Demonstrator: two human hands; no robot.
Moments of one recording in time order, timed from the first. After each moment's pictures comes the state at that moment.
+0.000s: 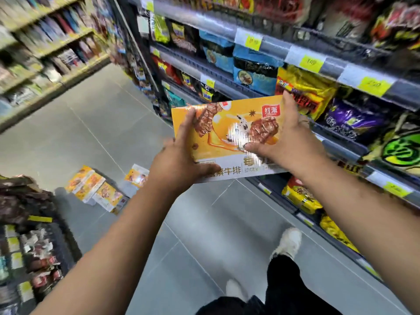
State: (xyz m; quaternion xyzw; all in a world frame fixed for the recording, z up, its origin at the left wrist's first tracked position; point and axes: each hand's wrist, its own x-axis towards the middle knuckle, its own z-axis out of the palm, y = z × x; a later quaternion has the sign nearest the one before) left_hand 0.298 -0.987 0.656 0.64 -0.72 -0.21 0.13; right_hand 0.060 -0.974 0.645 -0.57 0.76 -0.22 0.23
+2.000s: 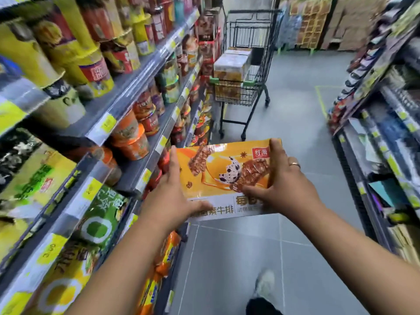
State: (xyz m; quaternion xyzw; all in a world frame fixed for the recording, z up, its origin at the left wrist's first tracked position) left_hand -0.650 -0.073 0.702 -0.33 -0.91 -0.22 -0.14; right_hand -0.494 0.115 0.696 0.38 0.88 -0.27 -0.08
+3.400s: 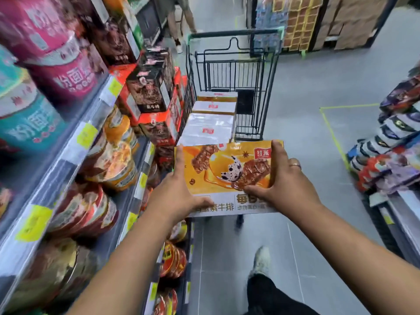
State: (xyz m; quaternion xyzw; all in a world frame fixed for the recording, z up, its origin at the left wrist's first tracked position) left_hand -1.256 0.680 0.661 -0.39 -0.88 -0.16 -0.20; right_hand -1.068 0.834 0.643 0.47 0.83 -0.28 -0.08
